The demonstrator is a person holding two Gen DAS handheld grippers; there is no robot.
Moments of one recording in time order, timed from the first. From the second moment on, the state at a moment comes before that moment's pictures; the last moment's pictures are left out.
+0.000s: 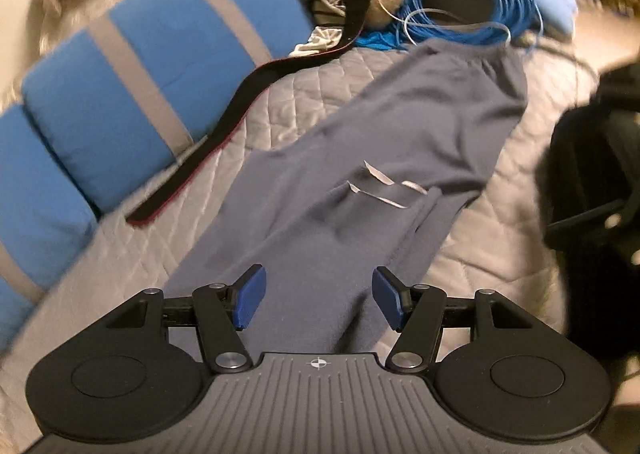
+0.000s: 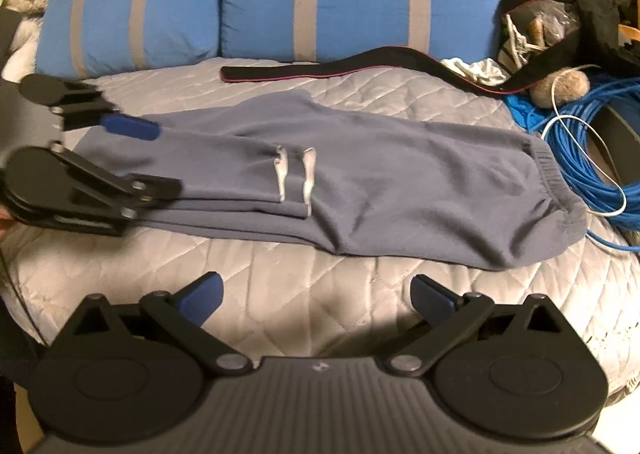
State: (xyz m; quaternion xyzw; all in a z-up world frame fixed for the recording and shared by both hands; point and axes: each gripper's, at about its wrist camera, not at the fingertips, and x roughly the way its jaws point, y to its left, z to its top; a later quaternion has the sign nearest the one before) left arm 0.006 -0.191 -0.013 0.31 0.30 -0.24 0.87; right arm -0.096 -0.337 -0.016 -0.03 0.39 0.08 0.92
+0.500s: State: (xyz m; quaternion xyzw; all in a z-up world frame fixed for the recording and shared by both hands) left arm 0.018 -0.216 -0.047 0.32 0.31 -0.25 0.86; right arm -0.086 -0.355 -0.030 0.00 0.41 0.06 0.91
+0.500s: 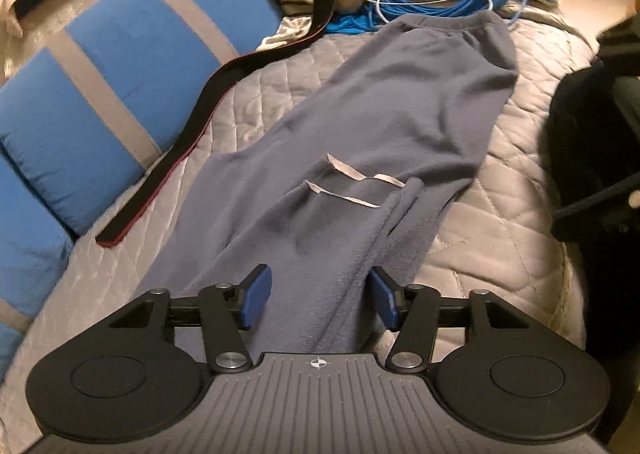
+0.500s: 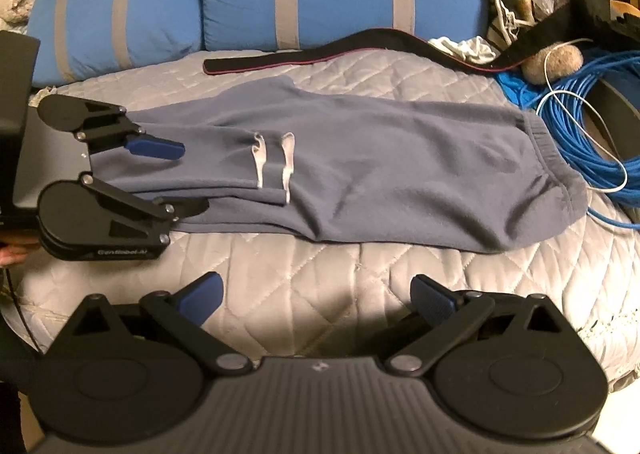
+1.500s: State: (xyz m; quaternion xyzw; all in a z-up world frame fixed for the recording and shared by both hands) left arm 0.014 -0.163 0.010 0.19 0.28 -0.22 0.91; right arm -0.082 -0.331 -0.032 -0.01 0.42 0.07 0.91
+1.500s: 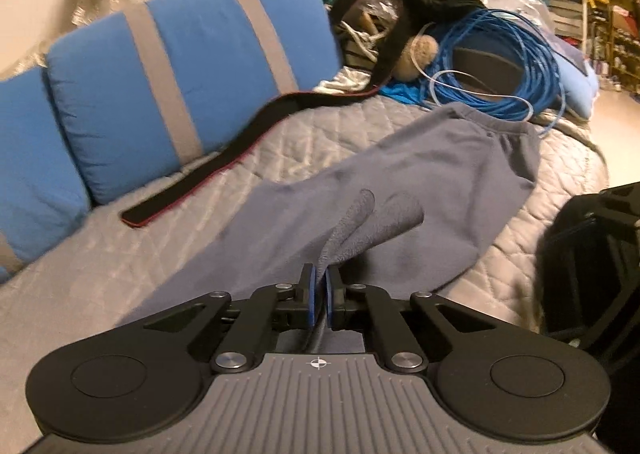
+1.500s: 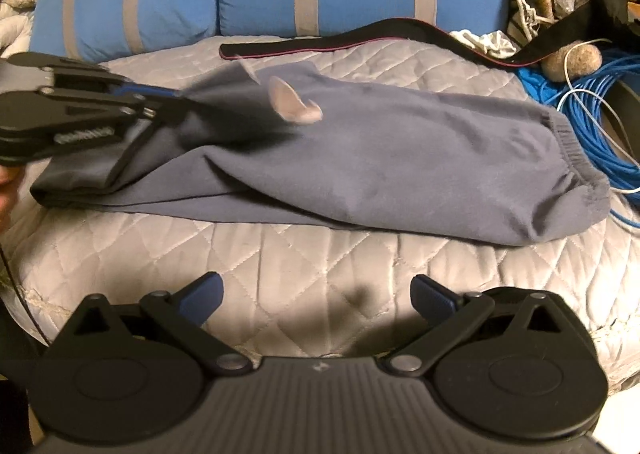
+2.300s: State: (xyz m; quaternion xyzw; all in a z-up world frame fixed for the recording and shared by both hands) left arm 0.005 0.023 0.076 0.11 0.32 0.04 0.94; right arm -0.062 -0.291 -0.034 -0.02 0.36 0.12 0.93
